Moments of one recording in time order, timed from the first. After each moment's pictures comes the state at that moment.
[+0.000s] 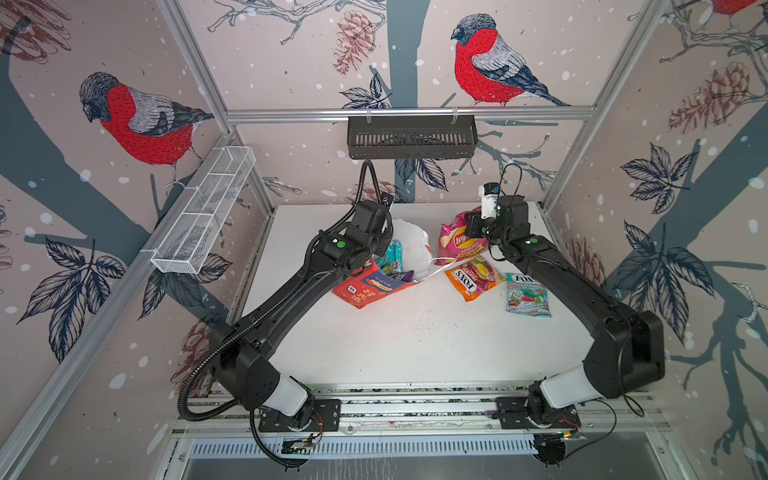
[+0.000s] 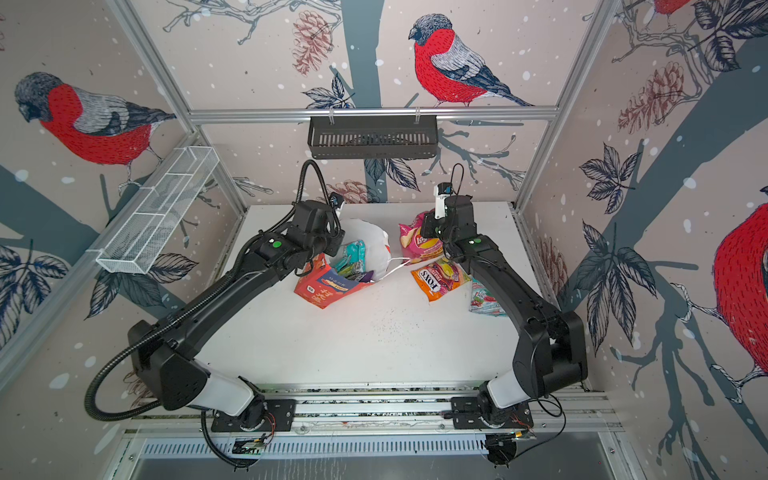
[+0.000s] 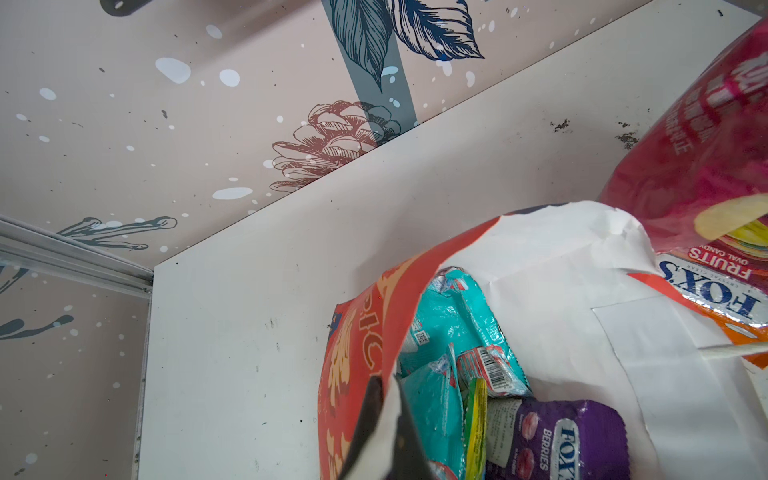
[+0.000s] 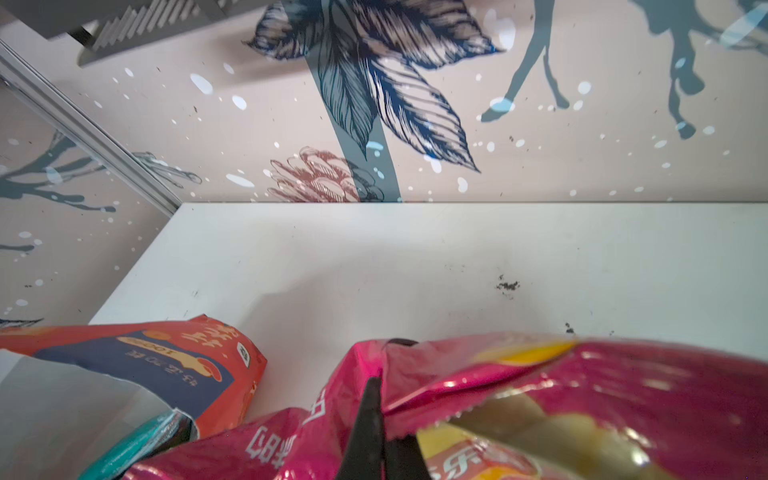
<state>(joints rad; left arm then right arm) -0.61 1.50 1.47 -0.62 -0.34 0.07 0.34 1.52 1.26 -0.18 -0.12 0.24</state>
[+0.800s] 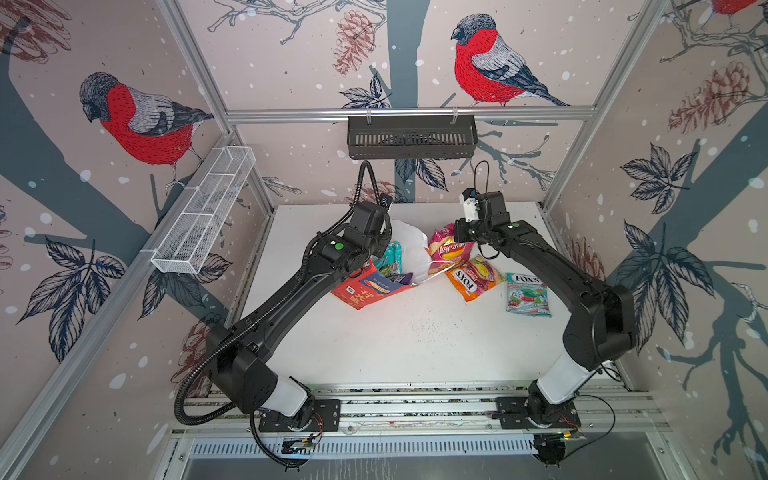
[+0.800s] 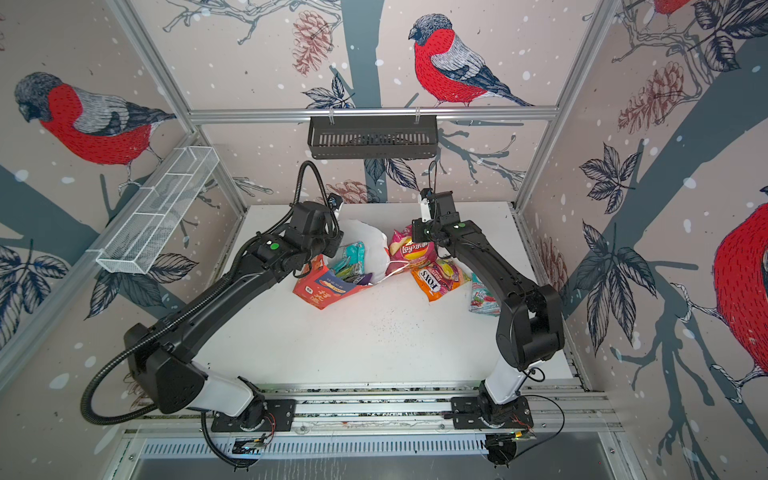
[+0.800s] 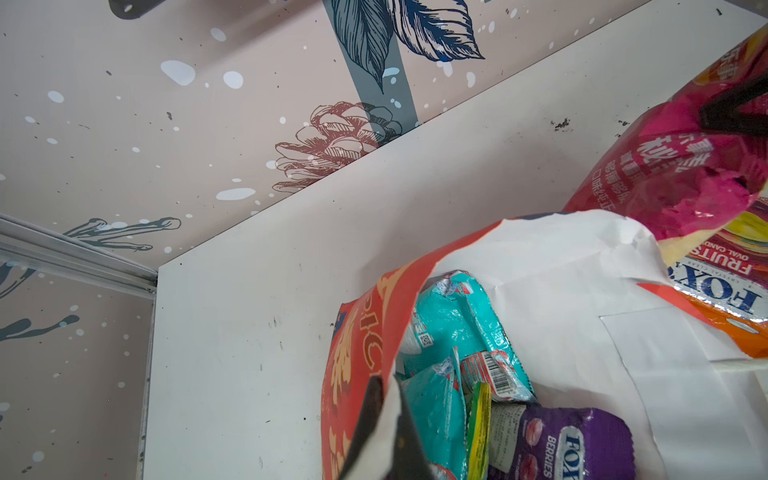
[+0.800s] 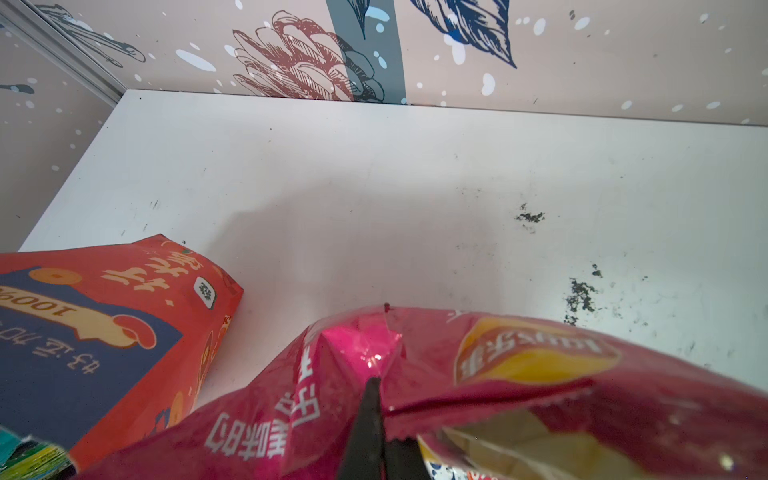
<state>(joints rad) -0.61 1.48 1.46 -0.61 -0.34 0.08 0.37 1.69 1.45 -0.45 -0.12 0.16</state>
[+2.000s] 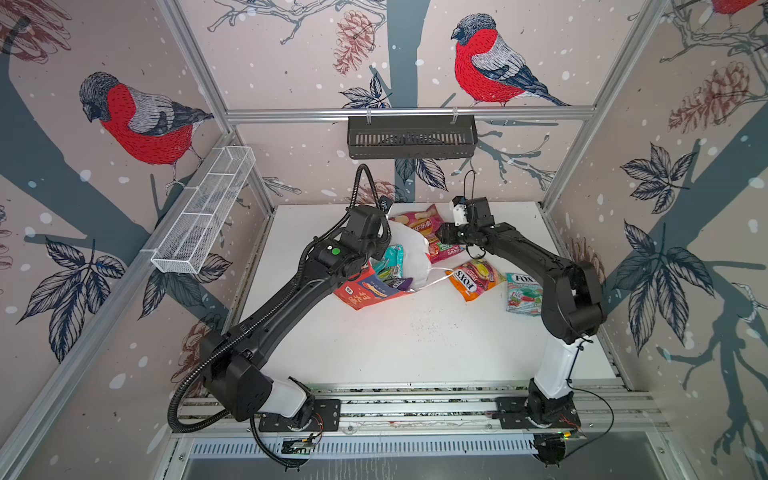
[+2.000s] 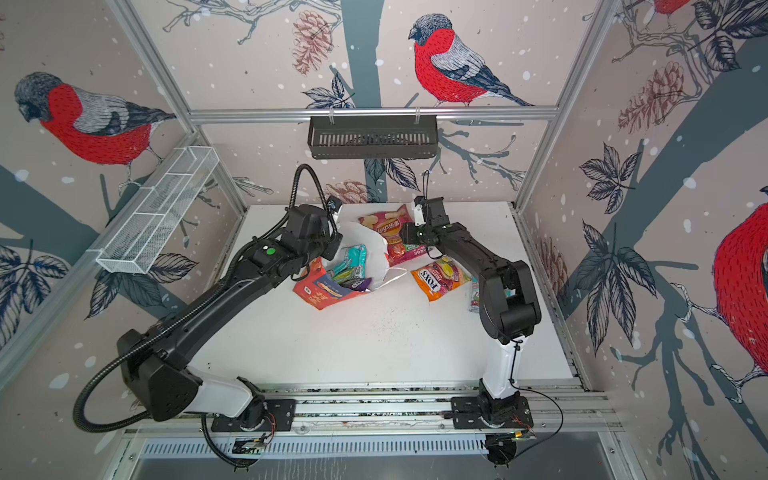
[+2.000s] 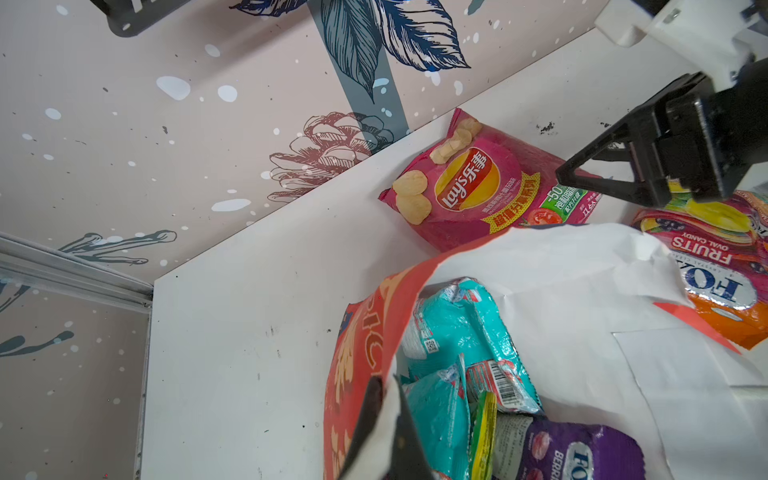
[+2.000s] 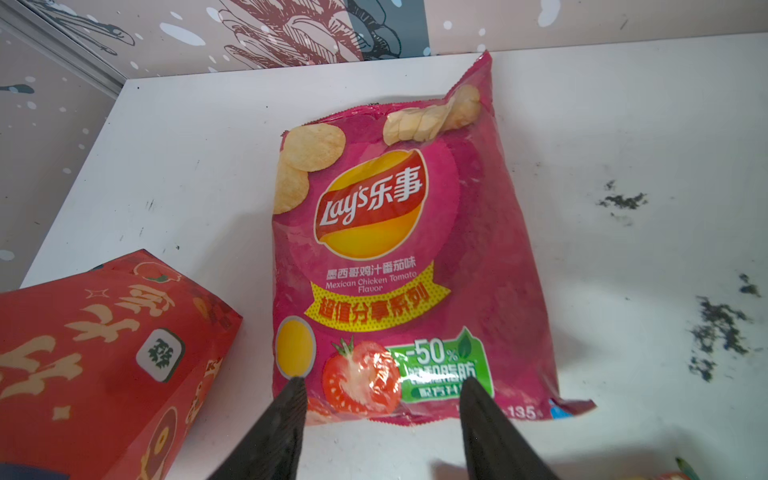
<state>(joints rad) -0.61 1.44 1.40 -0.56 -0.31 0.11 0.34 1.87 1.45 -0.30 -0.24 0.24</state>
